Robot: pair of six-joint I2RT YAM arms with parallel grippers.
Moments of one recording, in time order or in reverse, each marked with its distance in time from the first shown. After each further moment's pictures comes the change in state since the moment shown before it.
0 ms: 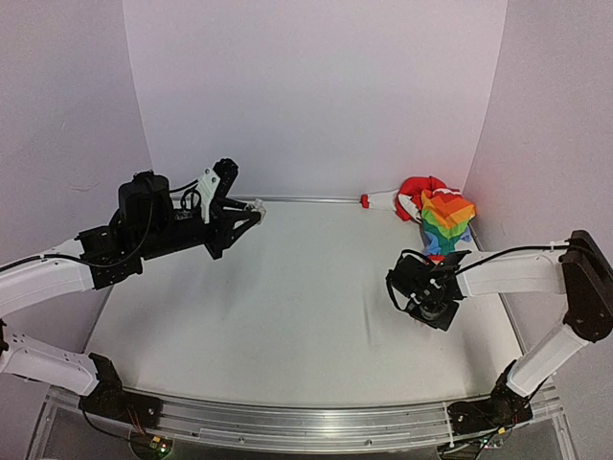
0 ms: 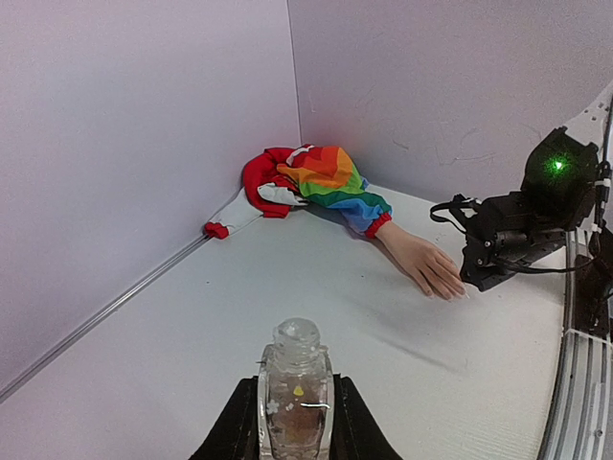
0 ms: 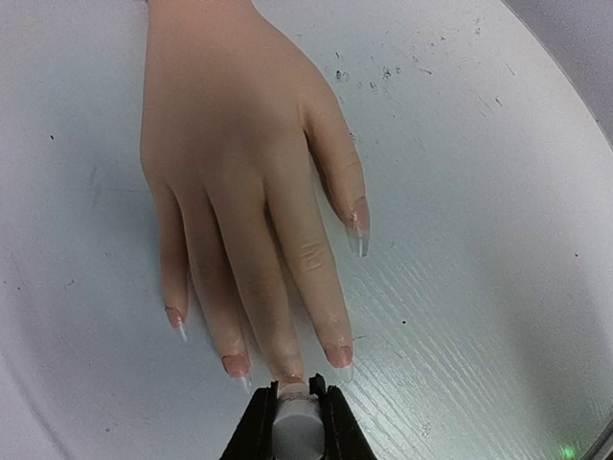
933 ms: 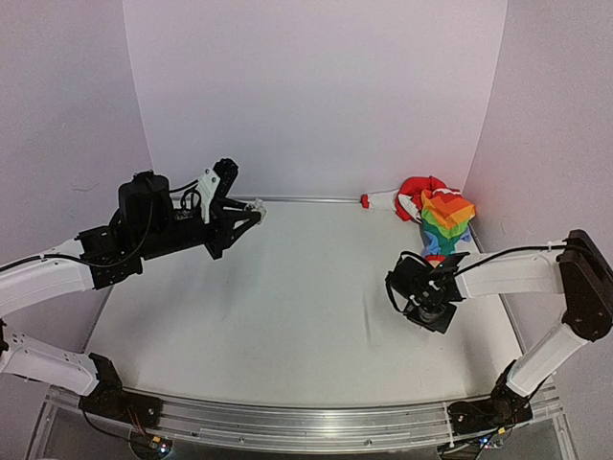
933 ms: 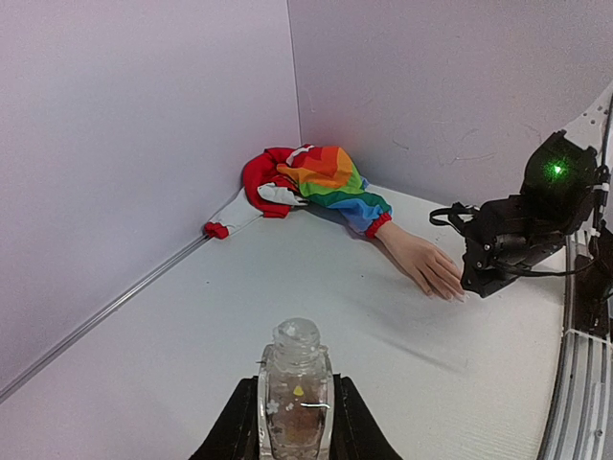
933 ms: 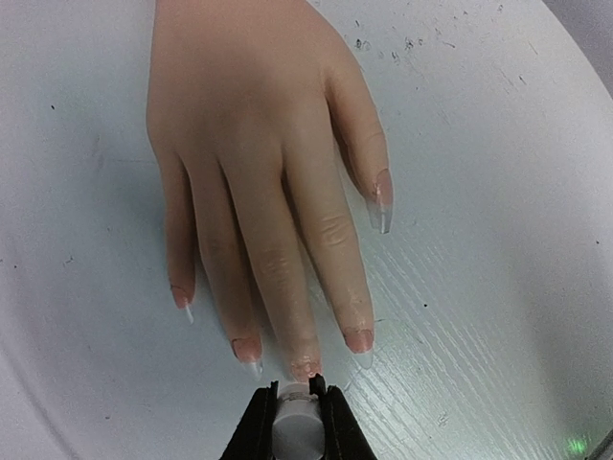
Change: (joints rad) left arm 0.000 0.000 0.000 0.000 0.000 0.000; right arm 0.000 0.009 -0.011 0.026 -0.057 -0.012
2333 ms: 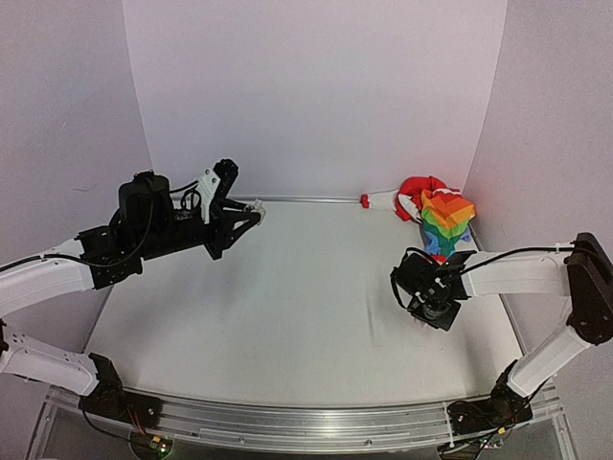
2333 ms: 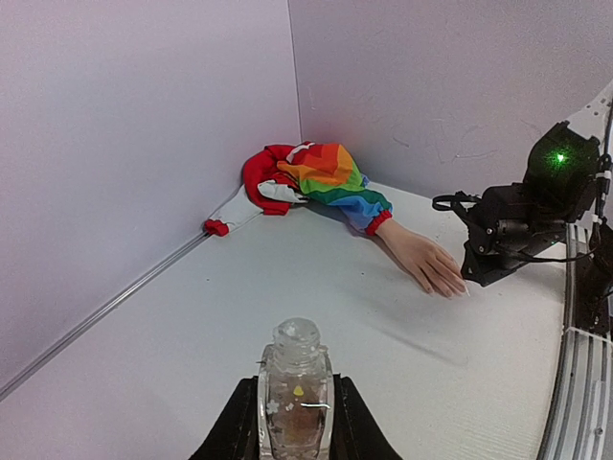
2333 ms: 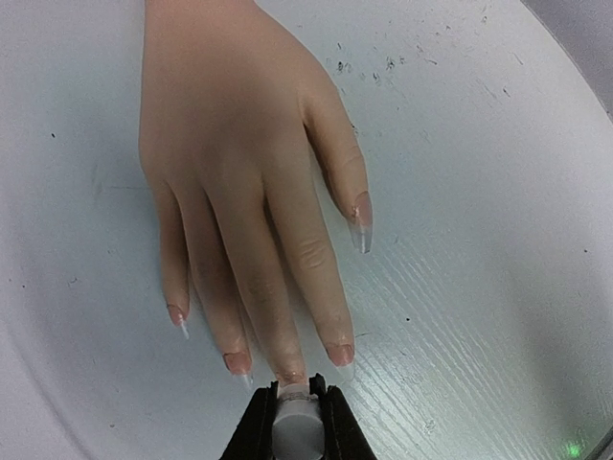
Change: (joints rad) left arm 0.002 0.000 0.000 -0.007 0.000 0.000; right arm -0.023 -0.039 -0.009 -0.002 0.017 -0.005
